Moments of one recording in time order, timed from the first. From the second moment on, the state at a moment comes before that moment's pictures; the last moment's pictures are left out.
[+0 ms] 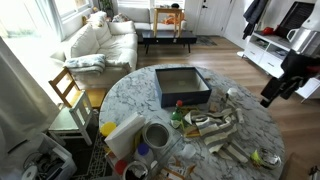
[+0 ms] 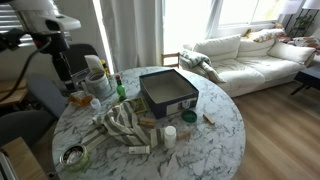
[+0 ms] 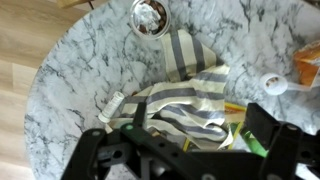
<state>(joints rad) -0.14 -0.62 0.04 -2.55 -0.04 1.93 0.24</state>
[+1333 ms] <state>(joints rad) -0.25 -0.18 0.04 -2.56 -0.12 2.55 0.64</state>
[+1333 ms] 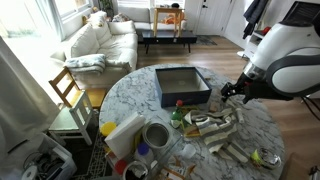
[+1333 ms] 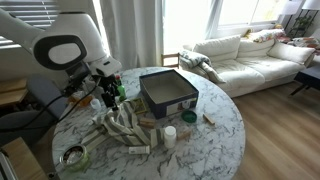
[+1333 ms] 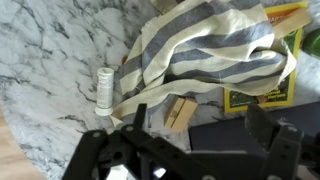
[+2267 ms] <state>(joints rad) -0.12 0.30 -0.16 -2.34 -0.23 2.81 0.73</state>
